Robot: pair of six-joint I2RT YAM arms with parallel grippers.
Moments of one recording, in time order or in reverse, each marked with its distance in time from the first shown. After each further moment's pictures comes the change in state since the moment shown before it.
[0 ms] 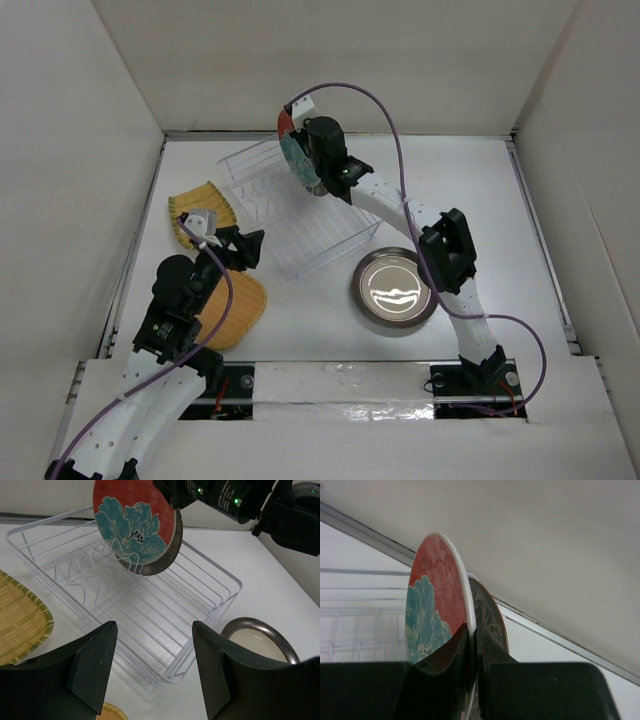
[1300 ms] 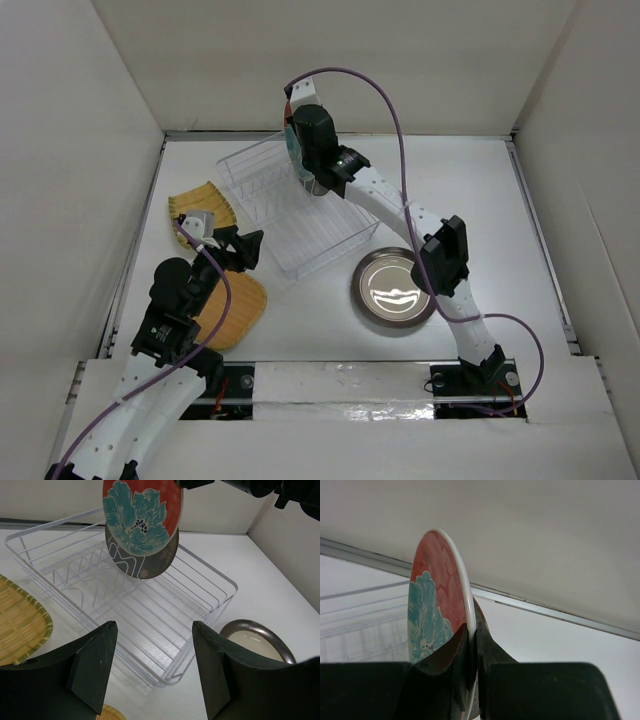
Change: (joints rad) left arm 0.000 -0.021 0.000 0.001 0.004 -0.001; right arm 0.062 0.020 0.234 -0.251 0.242 0.155
